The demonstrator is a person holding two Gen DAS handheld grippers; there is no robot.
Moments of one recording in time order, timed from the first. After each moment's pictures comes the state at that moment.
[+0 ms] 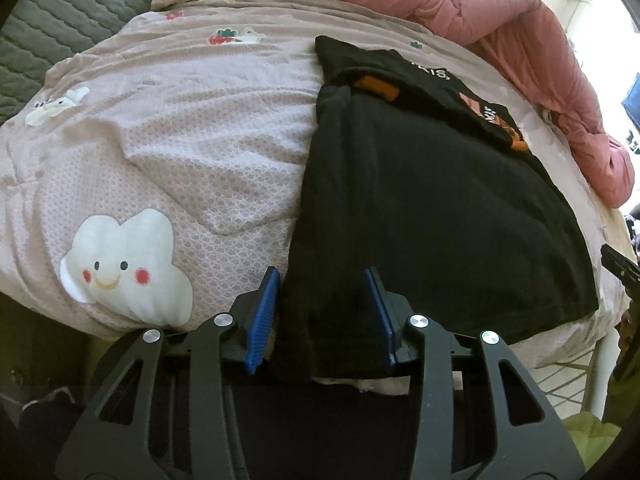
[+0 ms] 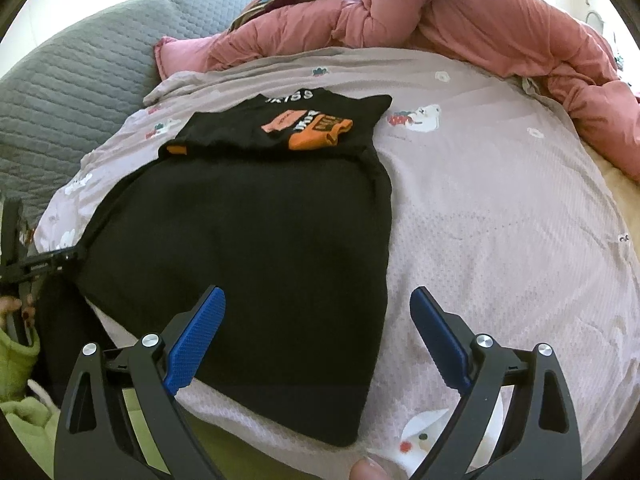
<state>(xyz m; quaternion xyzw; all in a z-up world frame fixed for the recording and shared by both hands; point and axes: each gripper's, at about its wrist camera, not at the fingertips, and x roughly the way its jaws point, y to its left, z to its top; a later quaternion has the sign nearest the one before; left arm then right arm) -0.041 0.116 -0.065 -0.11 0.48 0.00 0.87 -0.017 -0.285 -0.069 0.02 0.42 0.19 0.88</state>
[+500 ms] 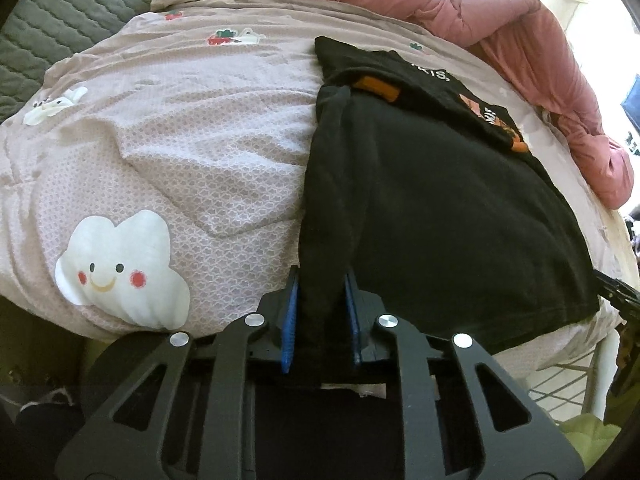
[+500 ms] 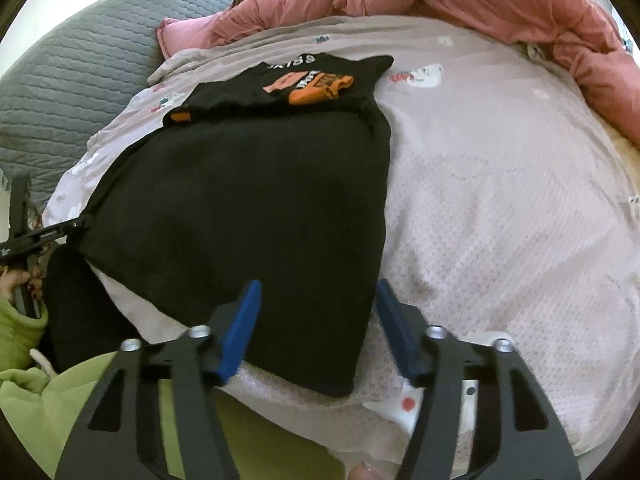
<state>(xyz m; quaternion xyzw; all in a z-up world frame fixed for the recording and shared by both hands) -0.039 0.115 -0.066 -0.11 0.47 0.00 0.87 -0.029 -0.299 -0.095 0.03 0.47 0.21 0.86</state>
